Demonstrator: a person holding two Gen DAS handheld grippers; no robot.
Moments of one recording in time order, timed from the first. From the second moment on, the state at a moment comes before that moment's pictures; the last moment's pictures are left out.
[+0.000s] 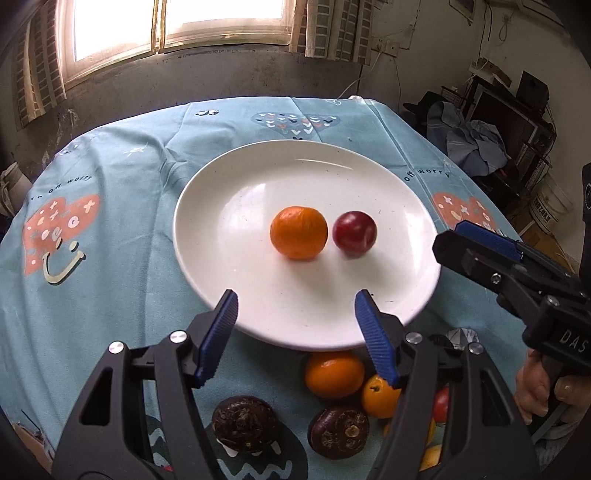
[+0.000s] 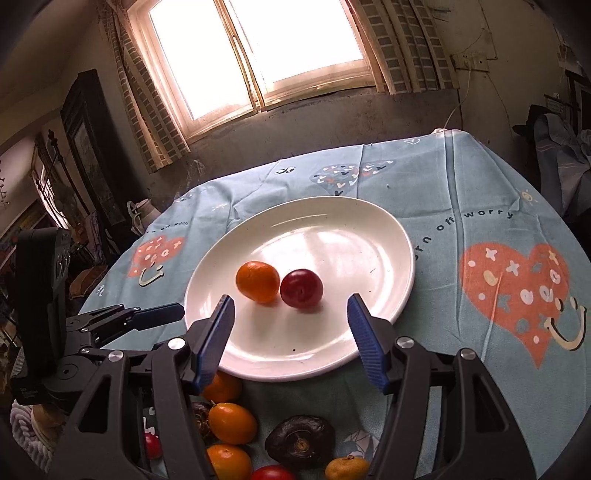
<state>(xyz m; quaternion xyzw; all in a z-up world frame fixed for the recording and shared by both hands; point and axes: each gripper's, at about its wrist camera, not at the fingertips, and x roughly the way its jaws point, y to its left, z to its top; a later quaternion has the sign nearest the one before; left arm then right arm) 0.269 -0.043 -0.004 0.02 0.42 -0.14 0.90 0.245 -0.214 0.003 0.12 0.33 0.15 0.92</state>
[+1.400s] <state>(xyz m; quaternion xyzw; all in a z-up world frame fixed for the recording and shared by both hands) 0.114 0.044 -0.048 0.00 0.45 -0.11 0.88 0.121 -0.220 -0.008 0.12 0.30 0.14 0.94</state>
